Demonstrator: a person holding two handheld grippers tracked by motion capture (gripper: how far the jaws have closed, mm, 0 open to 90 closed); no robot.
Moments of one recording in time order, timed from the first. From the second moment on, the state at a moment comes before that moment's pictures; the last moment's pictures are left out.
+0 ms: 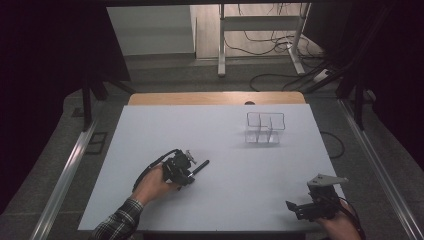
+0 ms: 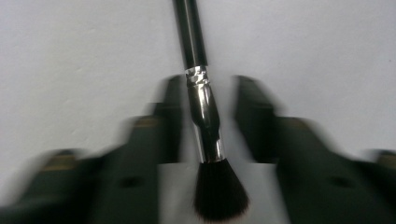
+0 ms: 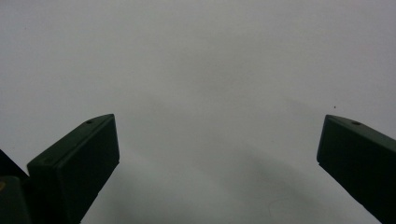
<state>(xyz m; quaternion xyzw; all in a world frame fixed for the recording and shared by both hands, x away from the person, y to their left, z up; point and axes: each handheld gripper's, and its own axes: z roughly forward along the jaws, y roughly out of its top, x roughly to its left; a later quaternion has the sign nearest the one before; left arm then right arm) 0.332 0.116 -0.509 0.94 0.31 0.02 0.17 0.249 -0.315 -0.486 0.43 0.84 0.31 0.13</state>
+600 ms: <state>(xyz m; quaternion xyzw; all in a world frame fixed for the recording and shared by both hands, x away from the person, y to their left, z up) 0.330 0.120 -0.508 0.93 0.32 0.02 0.20 0.249 -0.313 -0.486 0.42 0.84 0.31 0.13</state>
